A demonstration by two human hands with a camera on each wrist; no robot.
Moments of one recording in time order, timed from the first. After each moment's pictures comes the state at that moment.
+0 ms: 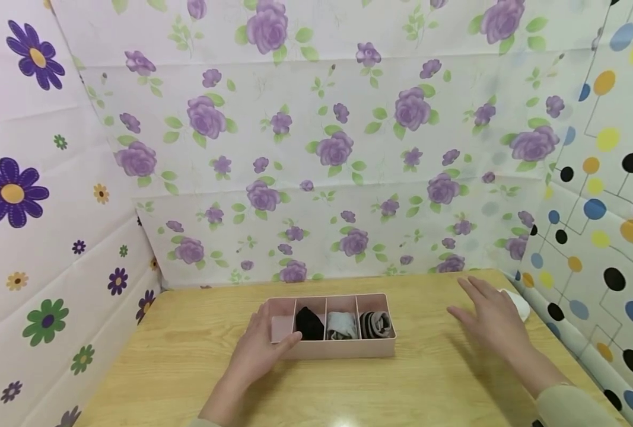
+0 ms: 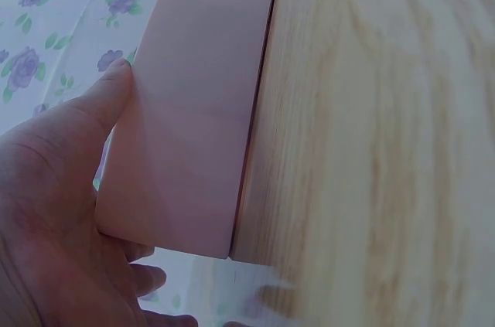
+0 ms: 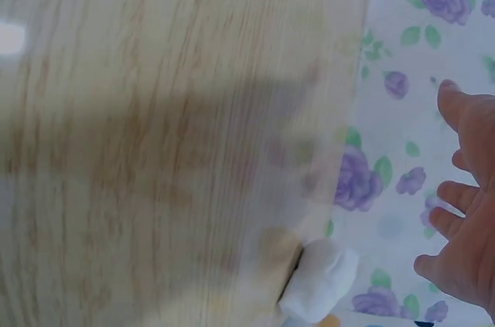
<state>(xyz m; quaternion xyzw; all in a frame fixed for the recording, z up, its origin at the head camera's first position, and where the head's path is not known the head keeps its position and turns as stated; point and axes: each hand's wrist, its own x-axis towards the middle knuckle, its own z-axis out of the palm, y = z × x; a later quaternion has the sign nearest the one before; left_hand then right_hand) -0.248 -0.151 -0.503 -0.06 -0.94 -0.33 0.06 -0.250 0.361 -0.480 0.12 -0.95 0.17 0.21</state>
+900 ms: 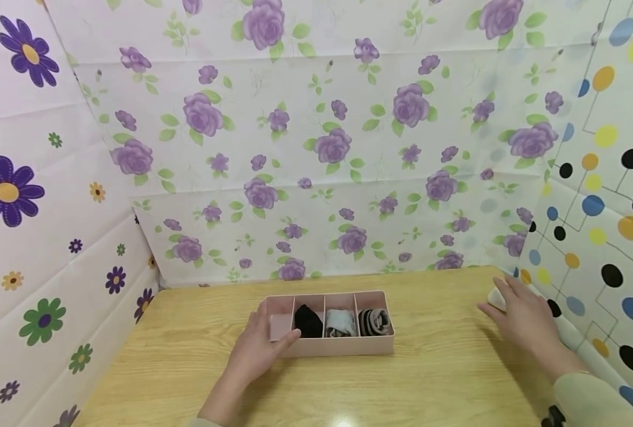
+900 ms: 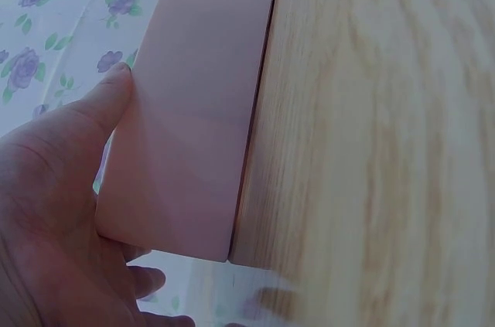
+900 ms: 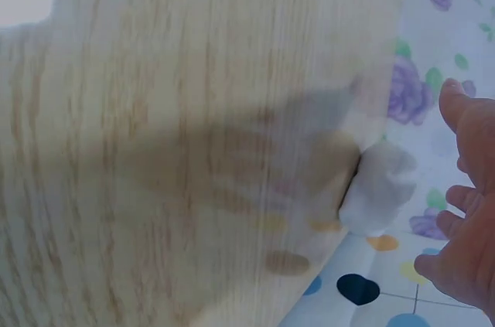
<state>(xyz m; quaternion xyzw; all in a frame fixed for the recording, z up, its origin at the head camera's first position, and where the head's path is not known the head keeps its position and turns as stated) -0.246 -0.150 -0.507 -0.05 -0.94 -0.34 0.07 -0.259 0.432 -0.499 0.05 -0.98 0.11 0.17</state>
